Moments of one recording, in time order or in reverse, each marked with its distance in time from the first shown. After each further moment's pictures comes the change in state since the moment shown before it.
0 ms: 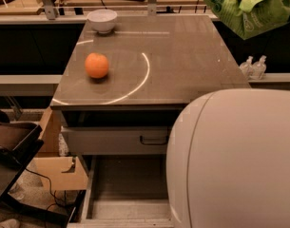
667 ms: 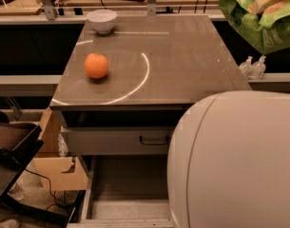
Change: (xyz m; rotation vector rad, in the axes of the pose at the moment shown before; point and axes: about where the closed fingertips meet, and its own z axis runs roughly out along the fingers) arm 0.034 -0.038 -0.002 0.040 0.022 0.096
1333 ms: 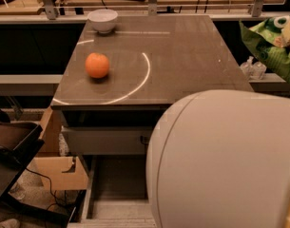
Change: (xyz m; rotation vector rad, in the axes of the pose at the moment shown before) arm 0.068 -0.043 -0.004 0.094 0.116 0.043
